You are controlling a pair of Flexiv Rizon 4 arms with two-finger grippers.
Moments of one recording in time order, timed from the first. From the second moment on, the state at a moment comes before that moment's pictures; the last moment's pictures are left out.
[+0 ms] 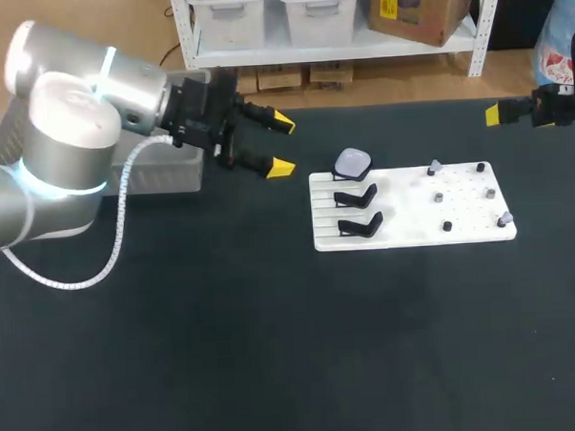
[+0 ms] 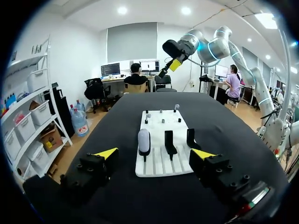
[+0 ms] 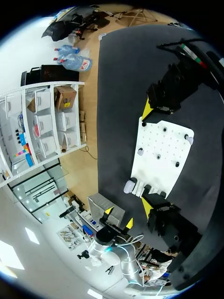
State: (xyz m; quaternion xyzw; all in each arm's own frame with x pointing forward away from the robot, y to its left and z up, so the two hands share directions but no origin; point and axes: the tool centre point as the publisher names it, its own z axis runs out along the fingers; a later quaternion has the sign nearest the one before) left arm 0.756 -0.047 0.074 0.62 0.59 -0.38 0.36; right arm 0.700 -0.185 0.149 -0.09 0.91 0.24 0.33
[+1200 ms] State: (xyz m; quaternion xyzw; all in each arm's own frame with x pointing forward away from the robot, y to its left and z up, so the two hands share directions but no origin) left arm 0.773 -0.110 0.020 0.61 0.60 -0.39 0.34; right arm 0.700 -0.185 0.149 -0.09 0.91 0.24 0.33
